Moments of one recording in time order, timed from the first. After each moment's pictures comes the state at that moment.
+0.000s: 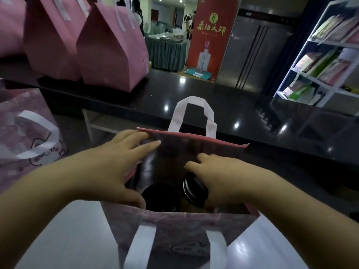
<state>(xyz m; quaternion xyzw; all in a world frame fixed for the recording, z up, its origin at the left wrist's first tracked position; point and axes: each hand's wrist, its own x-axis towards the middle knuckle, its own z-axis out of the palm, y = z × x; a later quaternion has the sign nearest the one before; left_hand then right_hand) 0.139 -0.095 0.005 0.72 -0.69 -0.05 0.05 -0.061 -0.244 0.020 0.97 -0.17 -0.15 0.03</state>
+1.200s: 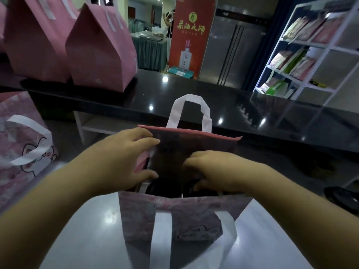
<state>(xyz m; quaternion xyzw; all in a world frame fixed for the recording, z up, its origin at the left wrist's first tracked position) 0.132 -0.086 0.012 0.68 -0.72 0.07 0.16 -0.057 -0.228 0.015 0.98 -0.19 -0.11 -0.01</state>
